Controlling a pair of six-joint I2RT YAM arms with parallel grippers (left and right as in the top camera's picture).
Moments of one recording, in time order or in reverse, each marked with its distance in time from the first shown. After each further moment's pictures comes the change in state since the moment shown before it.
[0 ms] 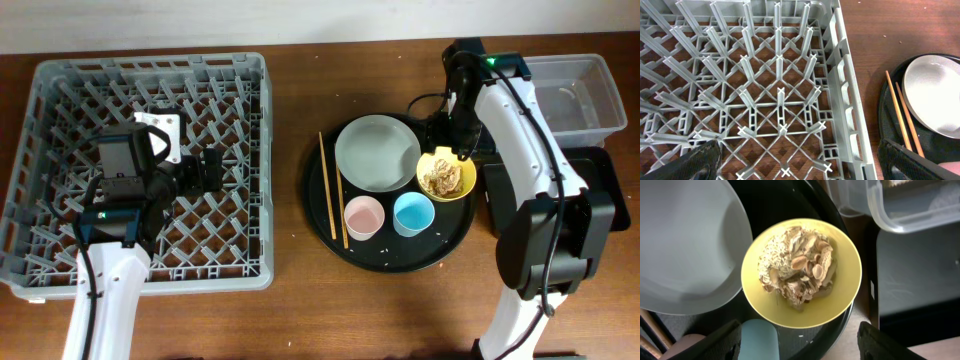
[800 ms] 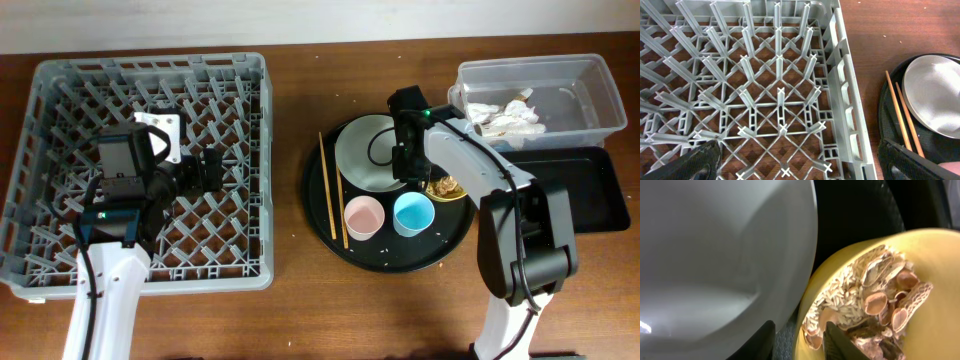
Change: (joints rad) left arm 0.000 0.000 0.000 0.000 0.000 0.000; right arm 0.167 0.001 -0.374 0.437 0.121 0.007
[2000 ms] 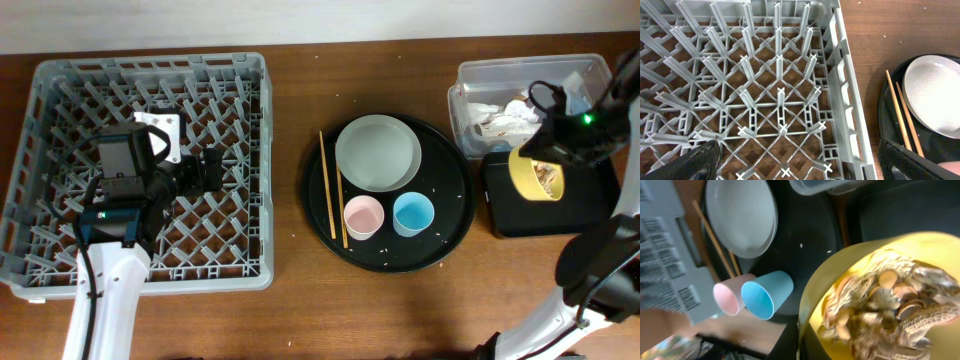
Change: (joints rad) left arm 0.000 0.000 0.001 0.001 0.000 0.000; right arm -0.705 -0.057 0.504 -0.734 -0.711 -0.507
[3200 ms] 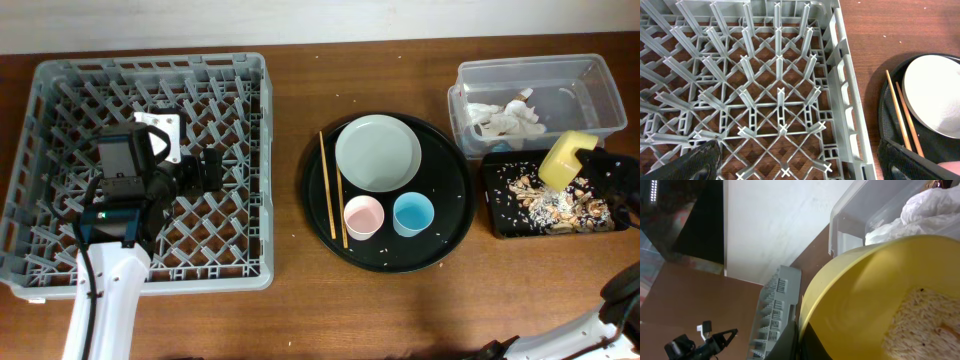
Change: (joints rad) left arm 0.000 0.000 0.000 -0.001 0.000 0.000; right arm -0.470 -0.011 -0.494 0.367 -0.886 -0.390
